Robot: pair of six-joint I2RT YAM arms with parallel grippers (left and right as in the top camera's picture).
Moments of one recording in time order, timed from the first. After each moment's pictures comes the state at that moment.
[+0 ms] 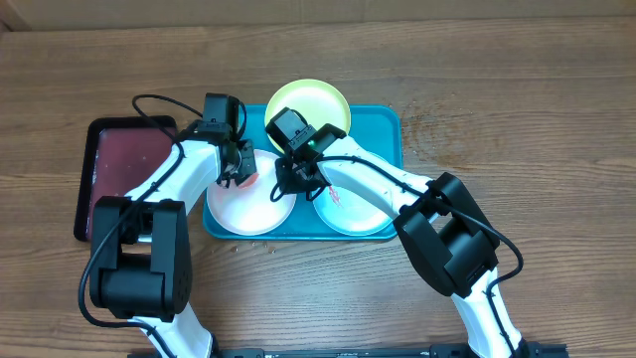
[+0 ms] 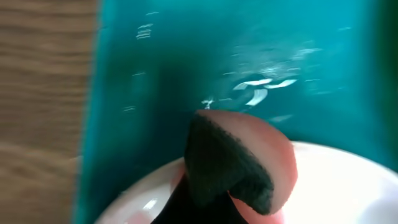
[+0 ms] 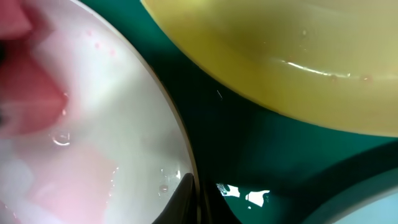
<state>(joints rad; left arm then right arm) -0.10 1.89 1.16 -0.53 -0.12 -0.29 0.75 2.24 1.71 -0.75 -0.09 0.57</state>
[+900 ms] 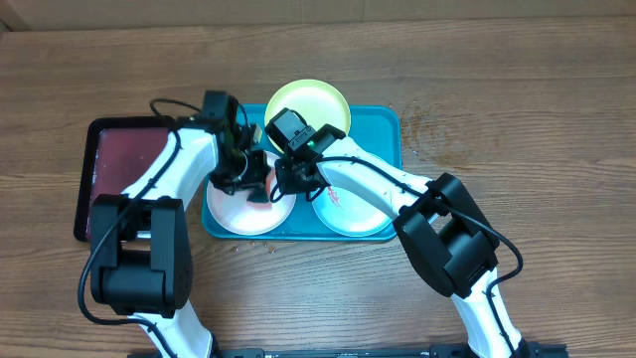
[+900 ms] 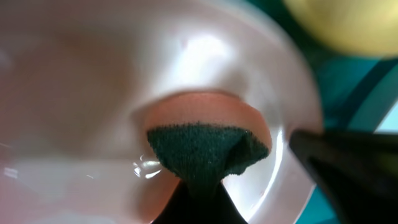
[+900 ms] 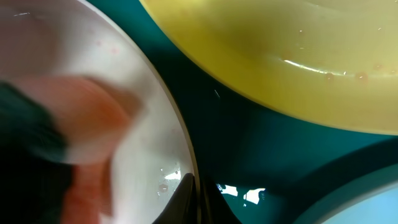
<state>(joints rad) -0.10 1.90 1.24 -0.81 0.30 -0.13 0.75 2.24 1.71 -0.75 -0.09 0.56</state>
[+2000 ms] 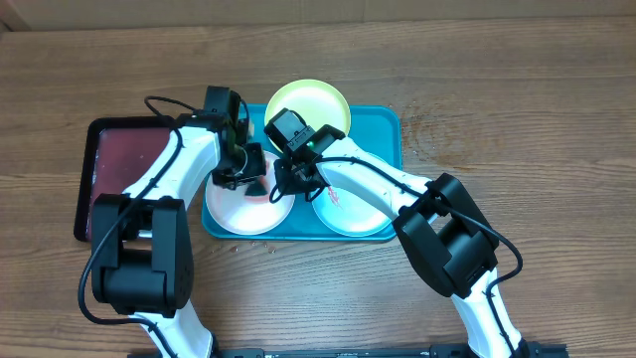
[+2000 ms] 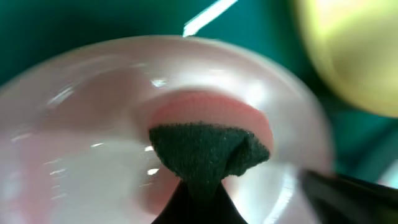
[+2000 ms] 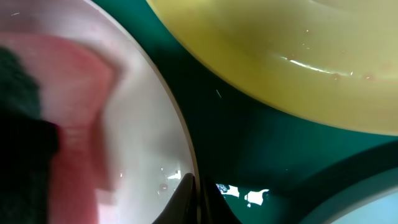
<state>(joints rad) -0.11 1.91 1.28 -0.79 0.21 -0.26 0.75 2.24 1.71 -0.75 -0.09 0.56</state>
